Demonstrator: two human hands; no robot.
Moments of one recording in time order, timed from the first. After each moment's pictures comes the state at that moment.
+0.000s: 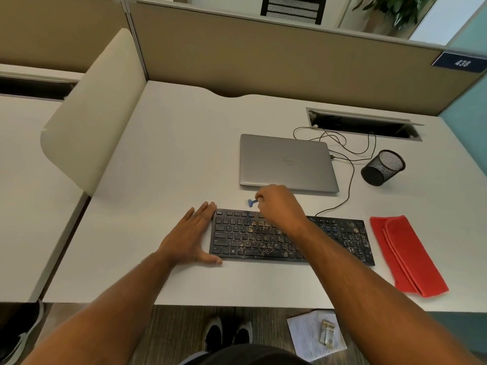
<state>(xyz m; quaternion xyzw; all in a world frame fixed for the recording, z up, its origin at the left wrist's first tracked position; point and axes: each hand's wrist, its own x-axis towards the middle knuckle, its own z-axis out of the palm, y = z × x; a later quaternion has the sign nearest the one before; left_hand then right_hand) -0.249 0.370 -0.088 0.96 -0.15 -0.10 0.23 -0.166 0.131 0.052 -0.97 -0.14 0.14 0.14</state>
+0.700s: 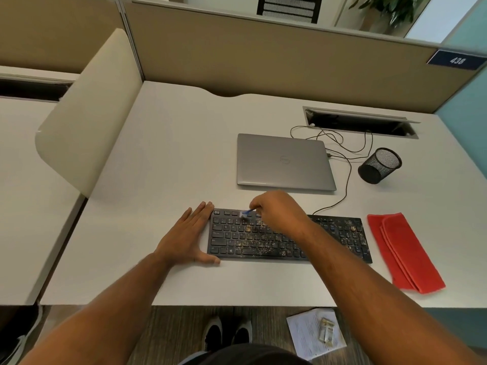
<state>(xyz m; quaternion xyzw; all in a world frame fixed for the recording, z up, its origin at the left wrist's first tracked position) -0.249 0.370 -0.087 0.96 -0.15 -0.10 0.23 -0.174 0.119 0.055 -0.96 -0.23 0.16 0.09</state>
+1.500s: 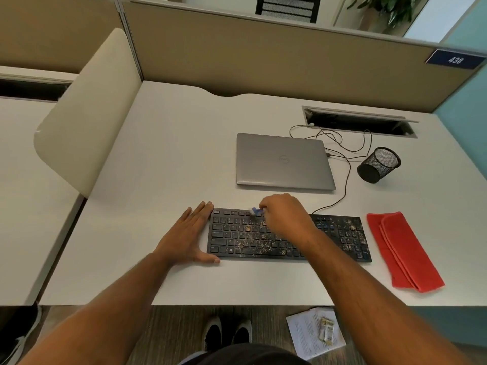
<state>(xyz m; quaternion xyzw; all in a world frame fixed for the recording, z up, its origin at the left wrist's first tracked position) -0.250 0.370 -0.087 0.96 -0.15 -0.10 0.22 -0.187 0.109 0.055 -0.97 -0.17 0.14 0.08</state>
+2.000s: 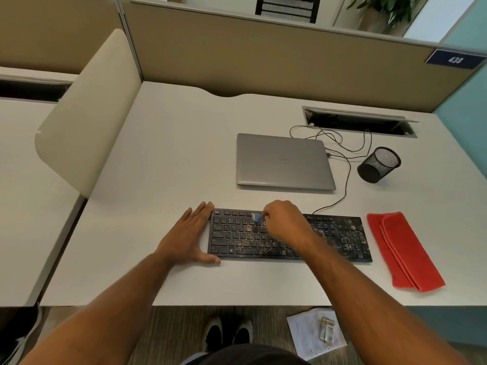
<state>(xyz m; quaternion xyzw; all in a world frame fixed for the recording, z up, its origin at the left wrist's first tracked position) -0.250 0.370 -0.086 0.96 -0.15 -0.10 0.22 -0.193 0.109 0.046 -0.97 -0.11 0.20 0.12</state>
